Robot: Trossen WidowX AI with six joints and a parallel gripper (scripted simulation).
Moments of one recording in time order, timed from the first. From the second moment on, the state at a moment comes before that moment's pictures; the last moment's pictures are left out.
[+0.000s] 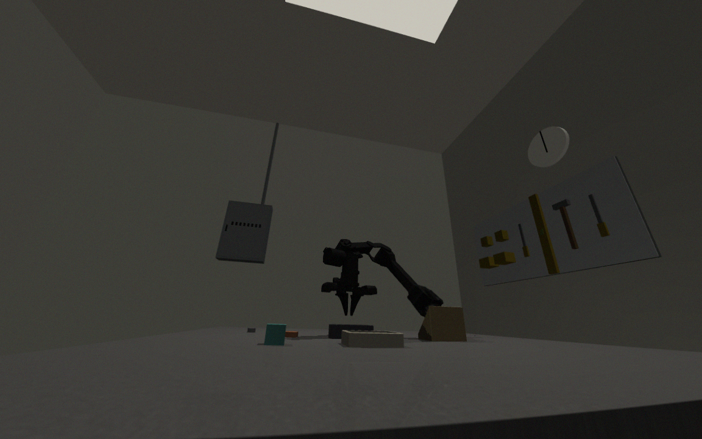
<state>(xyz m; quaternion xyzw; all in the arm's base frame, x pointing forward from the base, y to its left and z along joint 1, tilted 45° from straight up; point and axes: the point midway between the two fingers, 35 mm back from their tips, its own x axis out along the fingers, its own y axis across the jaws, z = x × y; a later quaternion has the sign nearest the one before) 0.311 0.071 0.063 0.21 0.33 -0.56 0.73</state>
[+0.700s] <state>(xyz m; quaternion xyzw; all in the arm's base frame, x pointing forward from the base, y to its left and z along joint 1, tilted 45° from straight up) 0.314 0.056 0.048 0.21 0.33 -0.56 0.73</state>
